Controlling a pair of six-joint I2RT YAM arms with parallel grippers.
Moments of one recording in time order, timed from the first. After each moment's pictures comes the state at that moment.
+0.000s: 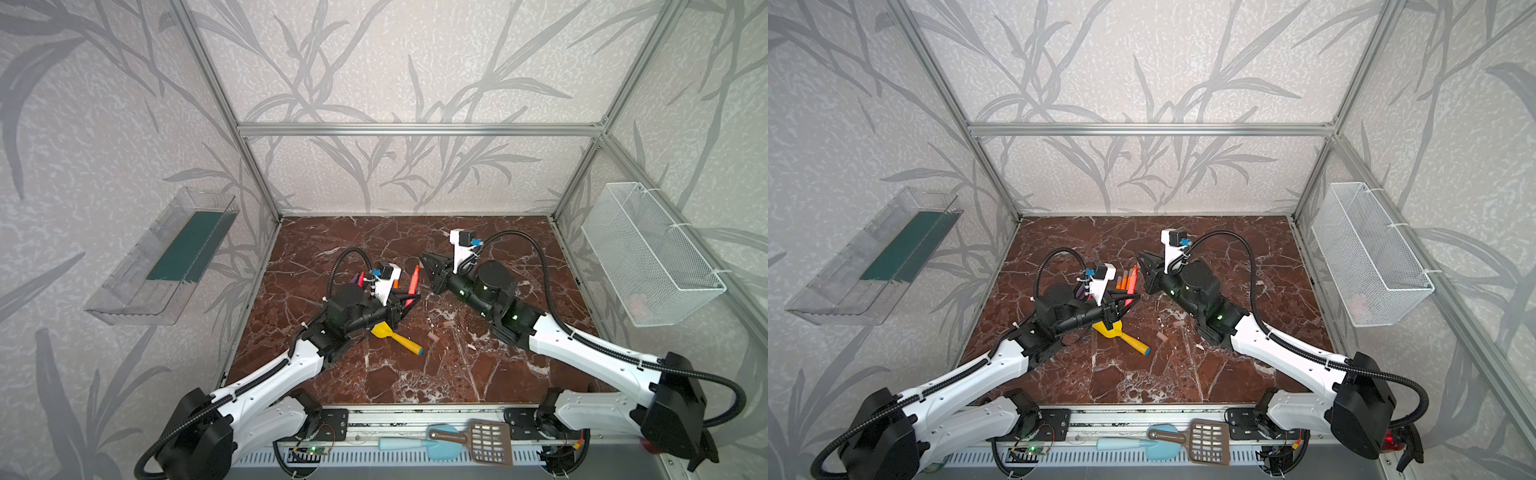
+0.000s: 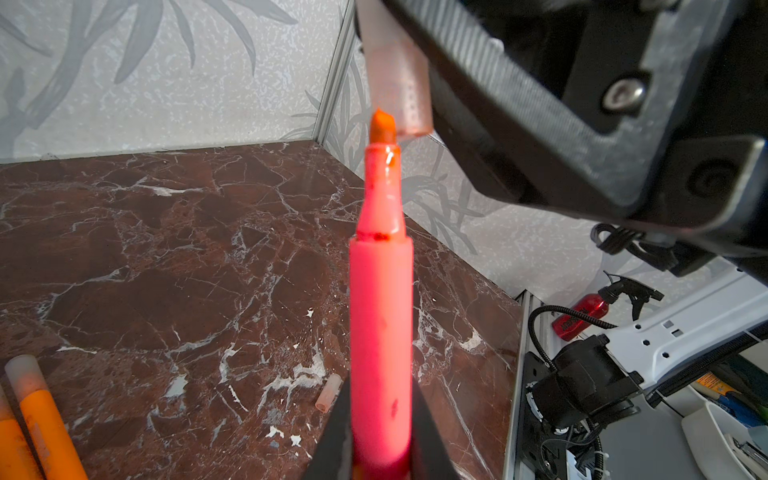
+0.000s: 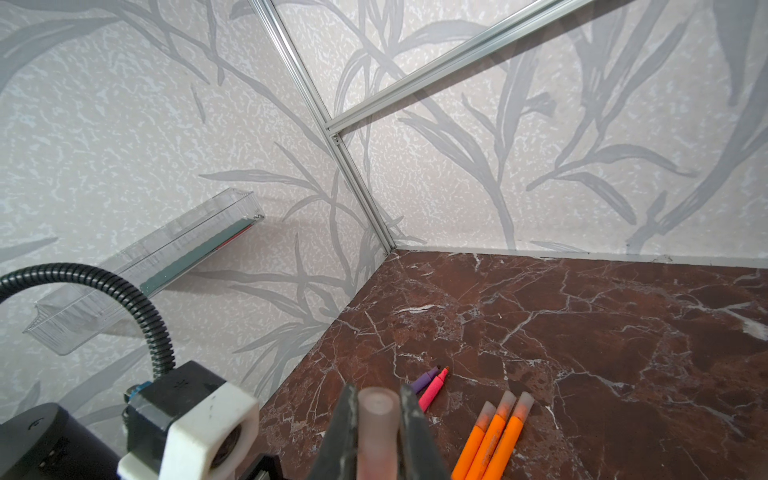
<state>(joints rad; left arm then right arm) -0.64 1.04 0.56 0.32 0.43 -0.35 0.85 1.24 0.90 0.34 0.10 0.48</state>
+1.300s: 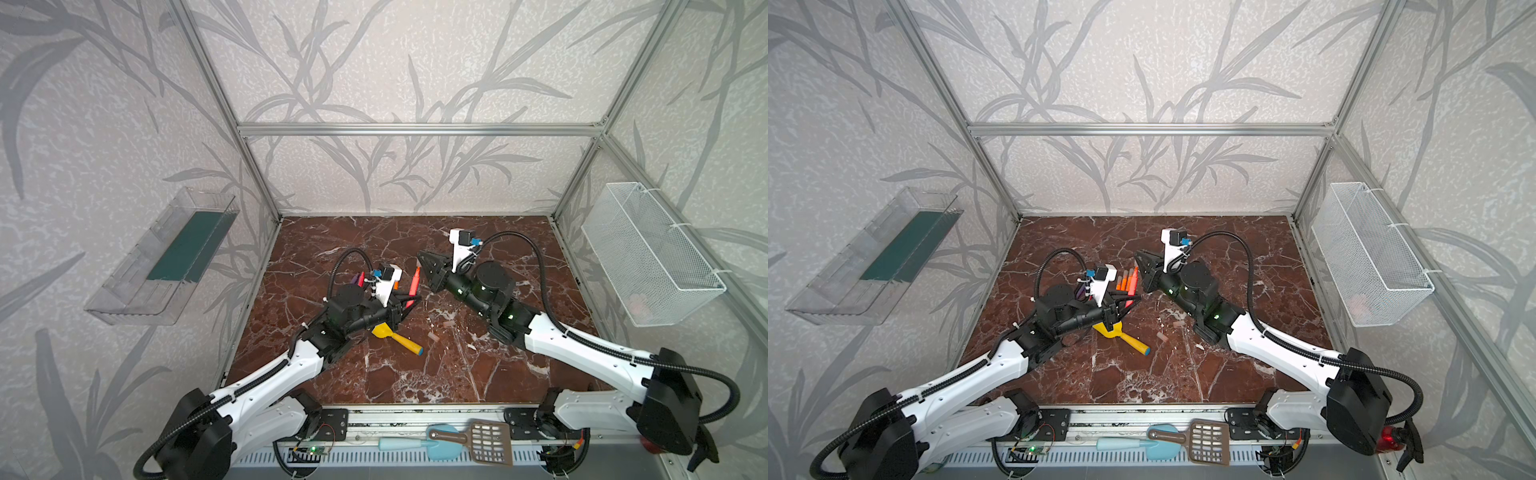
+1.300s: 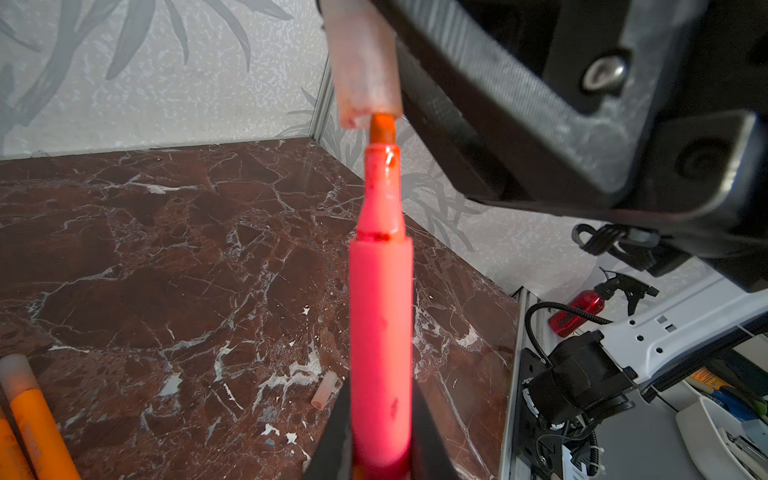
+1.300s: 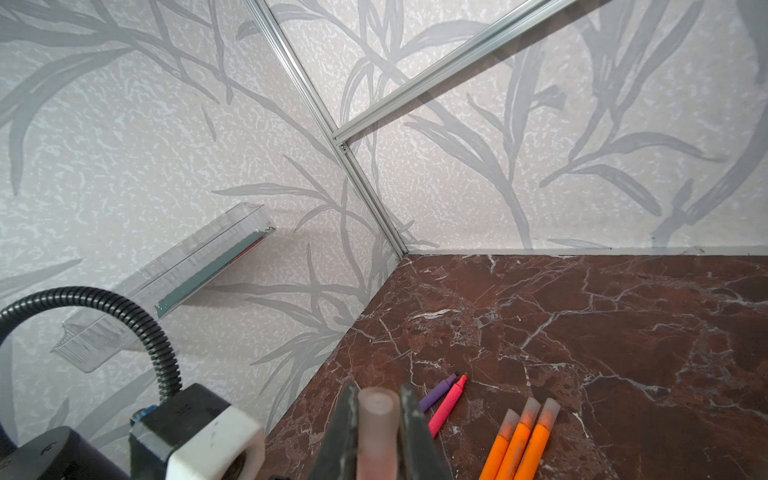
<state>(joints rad) -0.64 1.03 0.56 0.32 0.43 -0.35 0.85 1.27 0.89 0.41 0.07 0.55</state>
